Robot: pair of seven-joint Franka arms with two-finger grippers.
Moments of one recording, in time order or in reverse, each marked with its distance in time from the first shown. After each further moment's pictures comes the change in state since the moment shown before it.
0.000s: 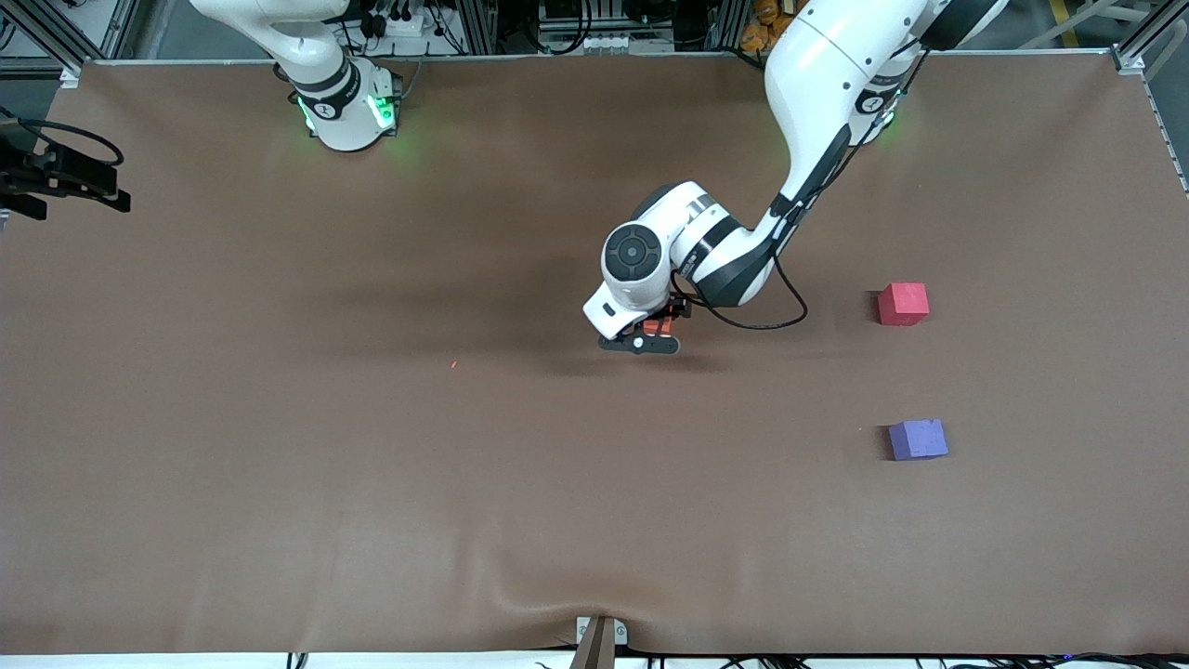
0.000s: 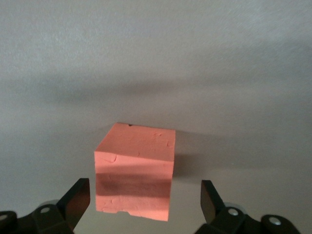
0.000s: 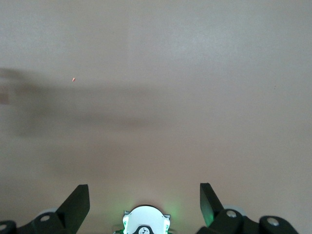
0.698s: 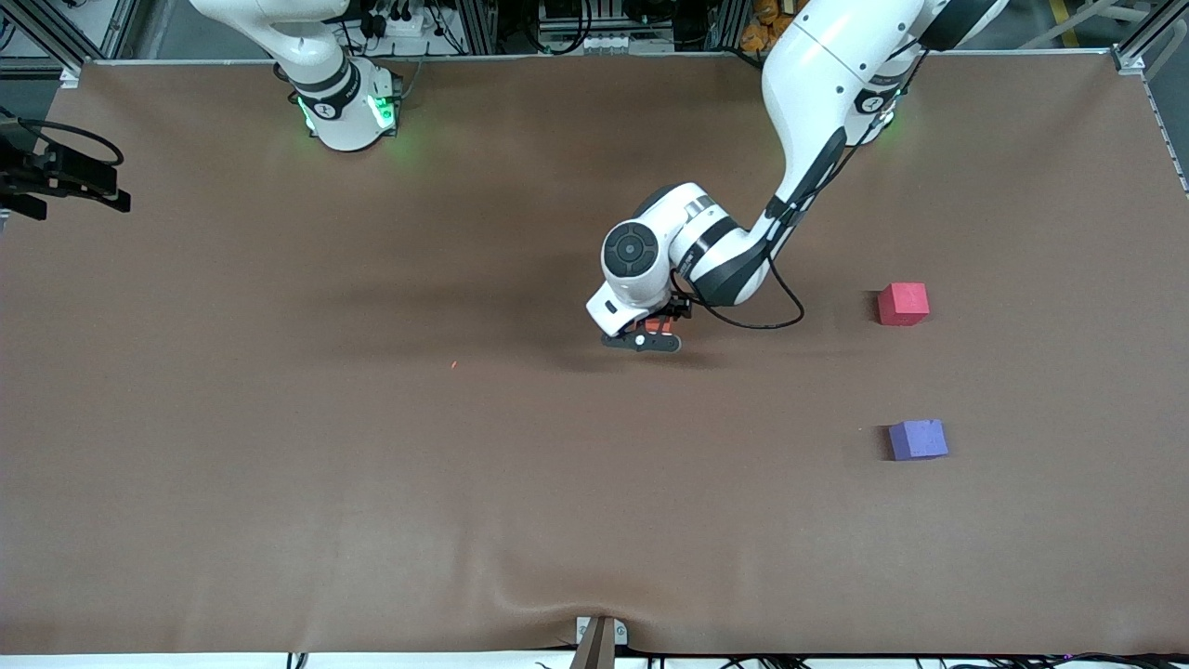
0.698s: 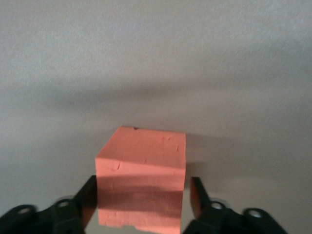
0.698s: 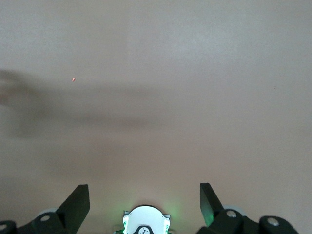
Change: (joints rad) left arm -0.003 0.007 0.004 -0.034 0.051 0.052 -0.007; right arm 0.000 0.000 0.000 0.000 0.000 0.000 0.000
